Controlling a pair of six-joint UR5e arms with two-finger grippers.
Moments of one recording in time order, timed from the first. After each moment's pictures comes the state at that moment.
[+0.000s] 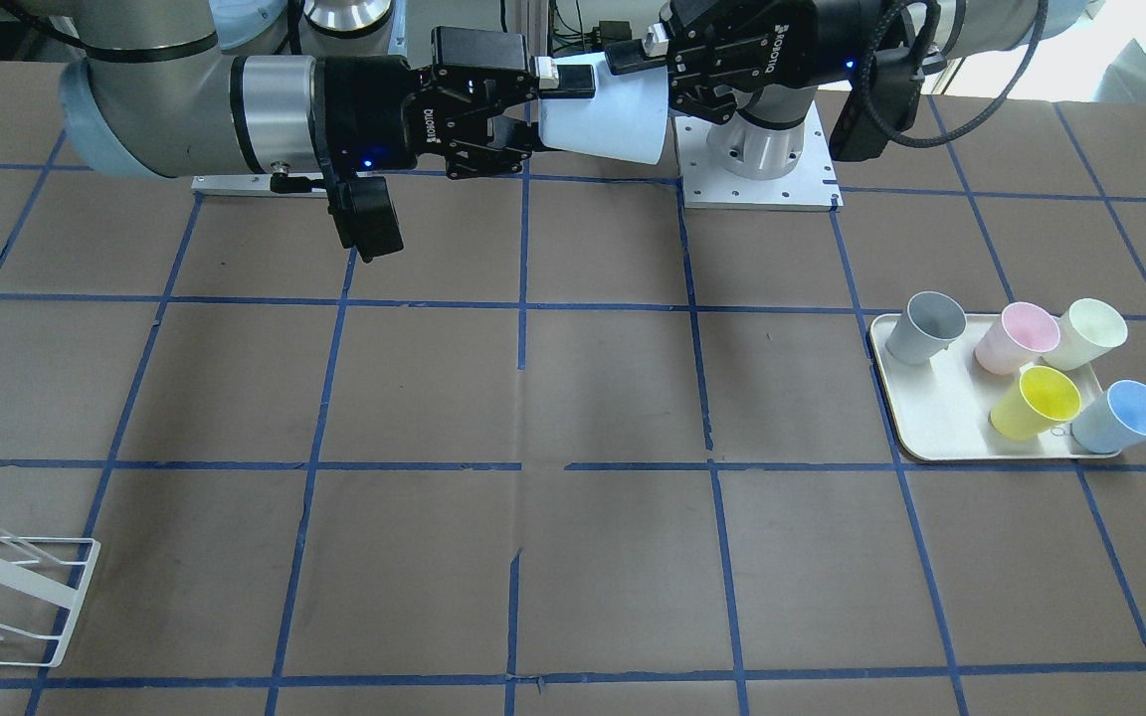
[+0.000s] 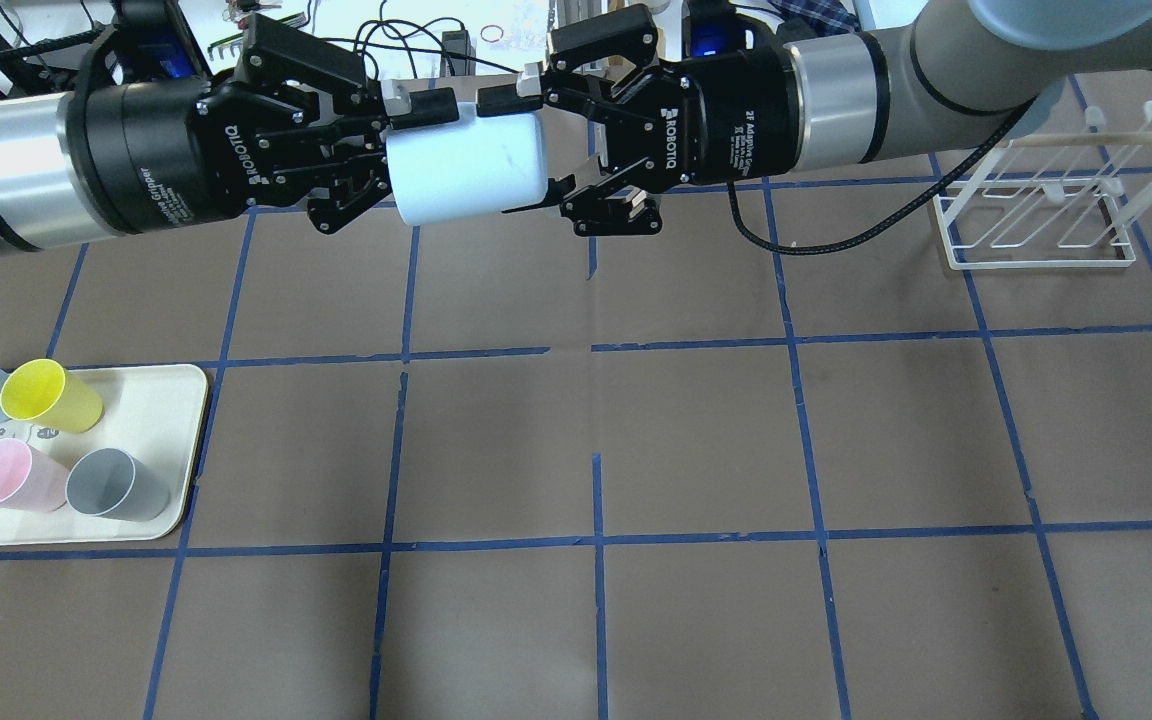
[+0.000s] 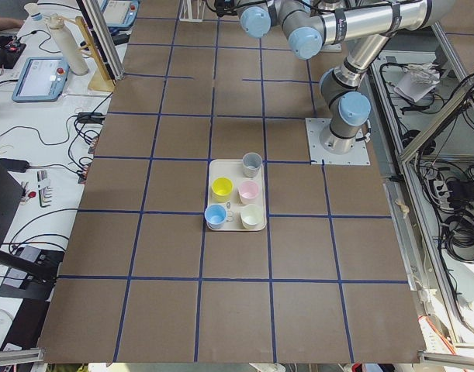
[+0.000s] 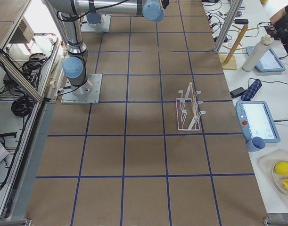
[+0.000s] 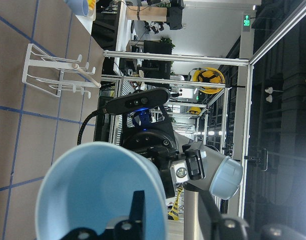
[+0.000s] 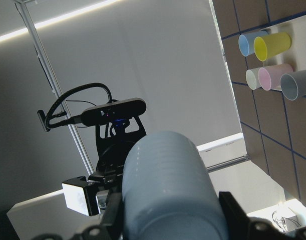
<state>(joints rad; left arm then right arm) -1.34 -1.32 -1.92 -1.63 0.11 0.07 1.60 -1.41 1.47 -0.43 -0.08 -0.91</state>
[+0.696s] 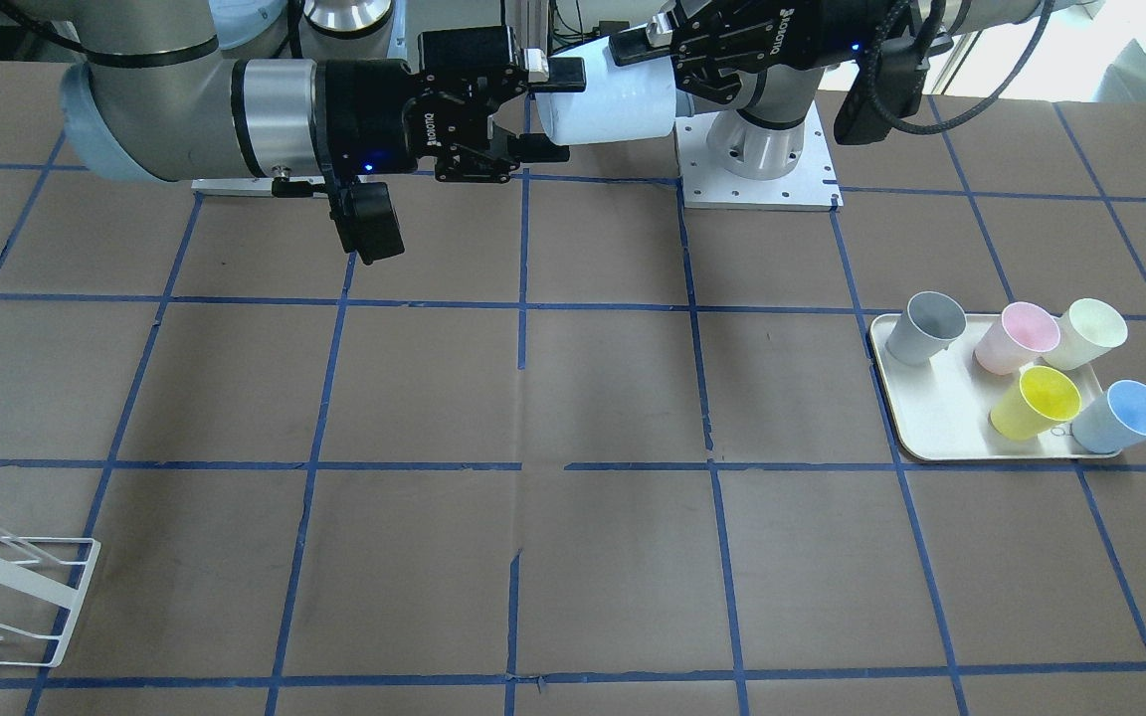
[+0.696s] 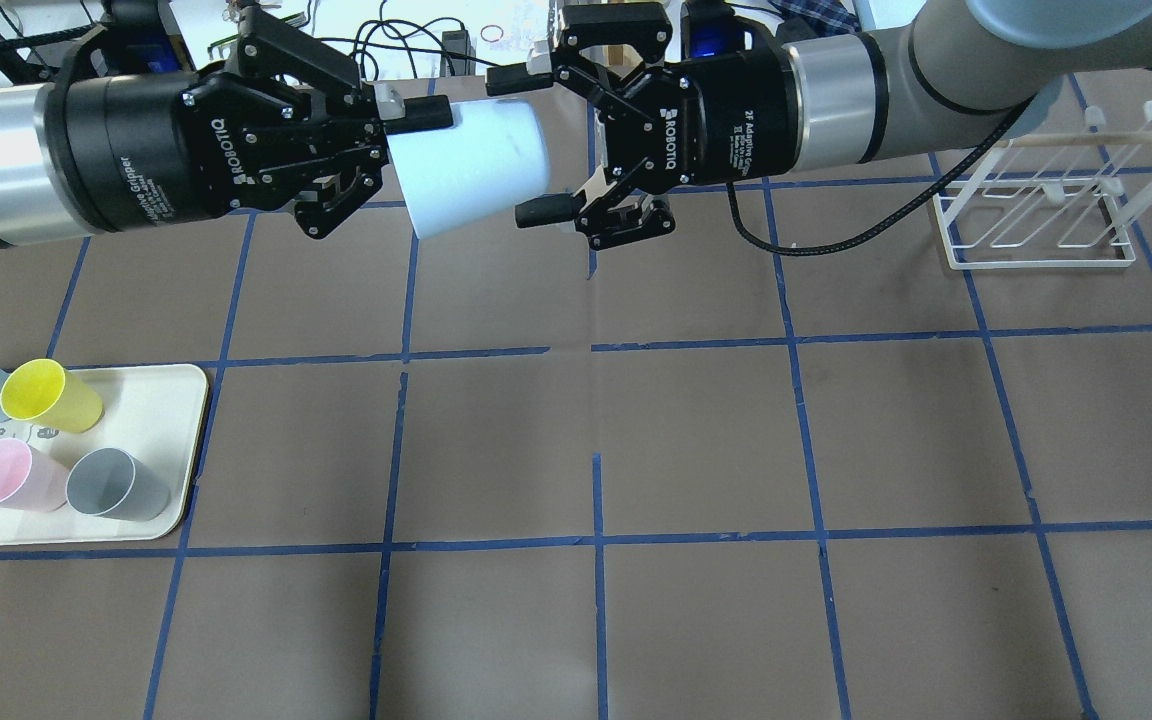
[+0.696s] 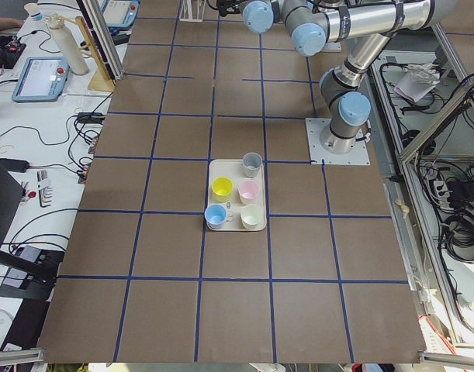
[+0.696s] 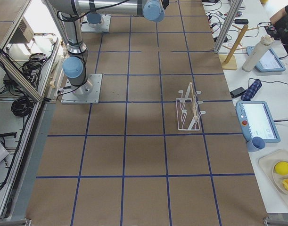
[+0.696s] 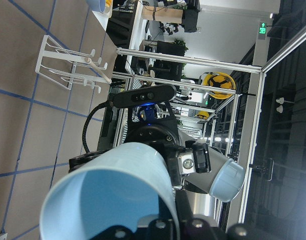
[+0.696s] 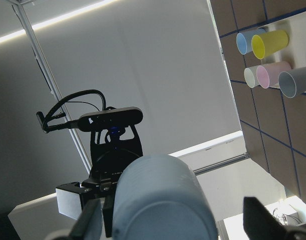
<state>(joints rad) -1.33 -1.30 -1.91 -1.62 0.15 -0.07 1.60 -1.41 1.47 -0.43 -0.08 -0.90</state>
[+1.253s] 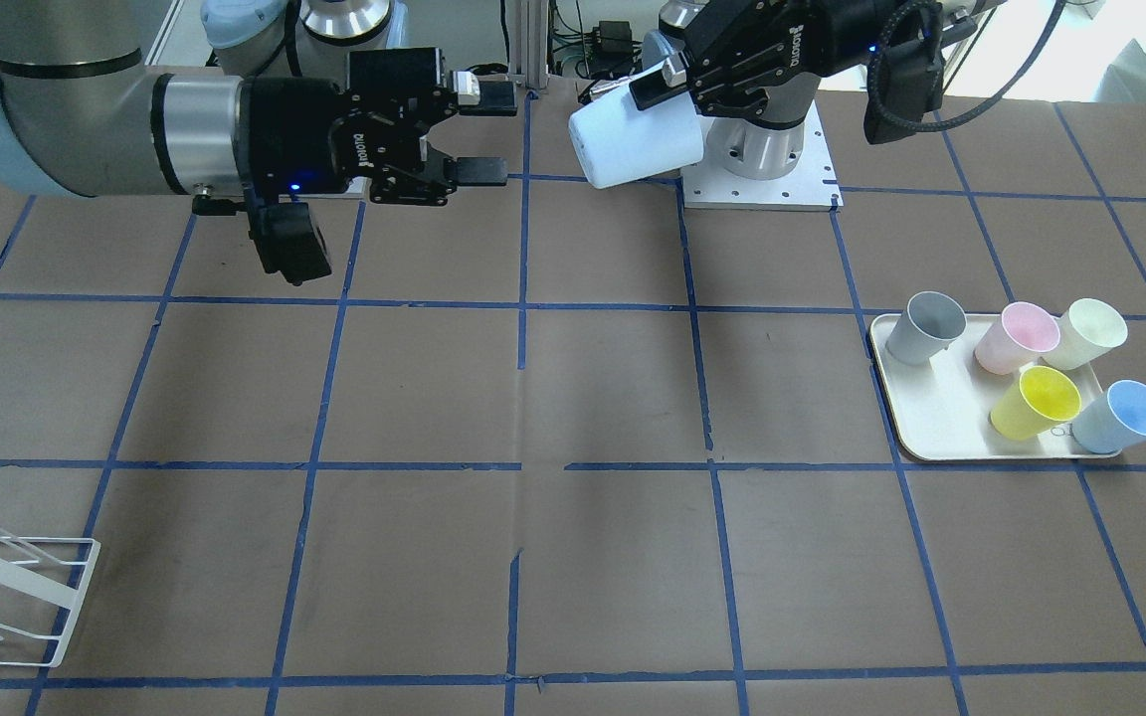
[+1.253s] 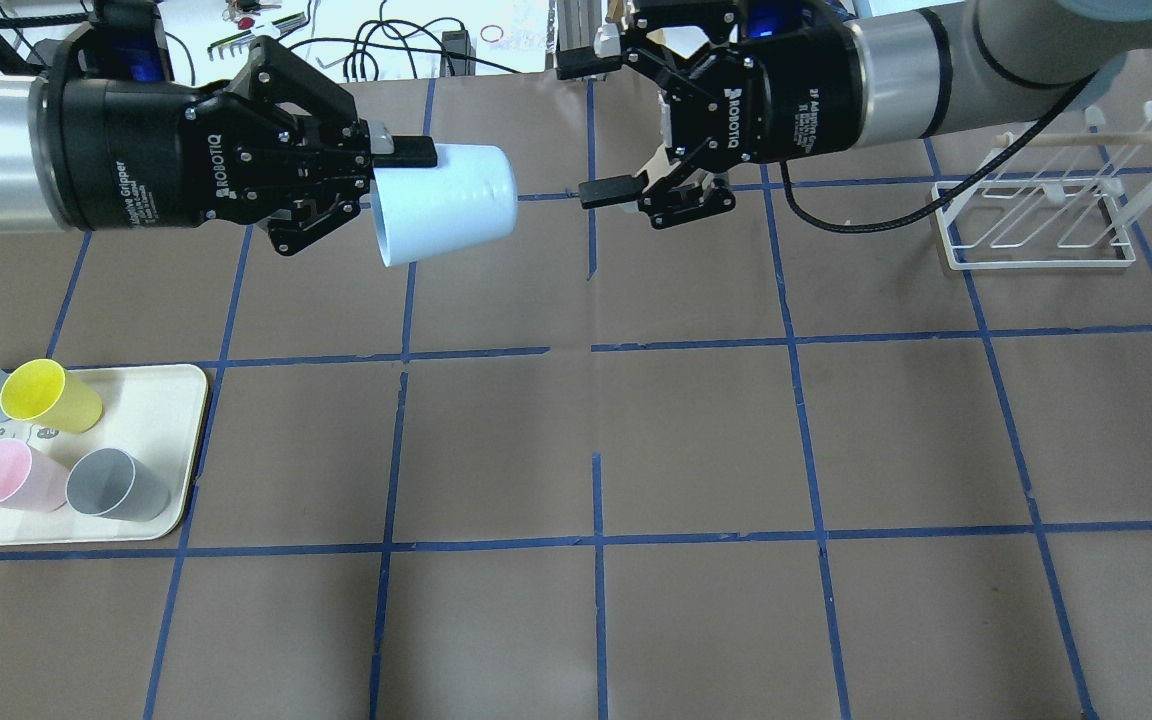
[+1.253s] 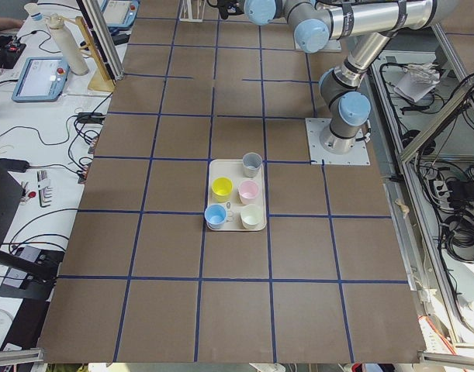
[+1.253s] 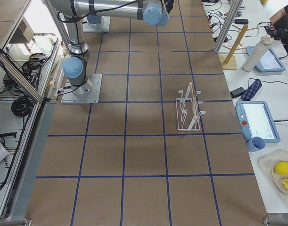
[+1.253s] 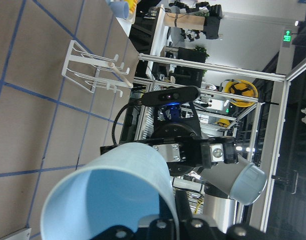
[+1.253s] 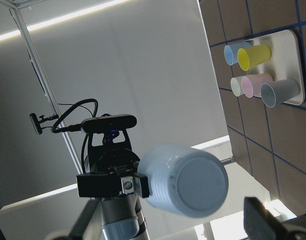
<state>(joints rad) -1.32 -1.30 -1.87 -1.55 0.42 -0.15 1.49 -1.40 1.46 -0.47 -0.23 -0.90</state>
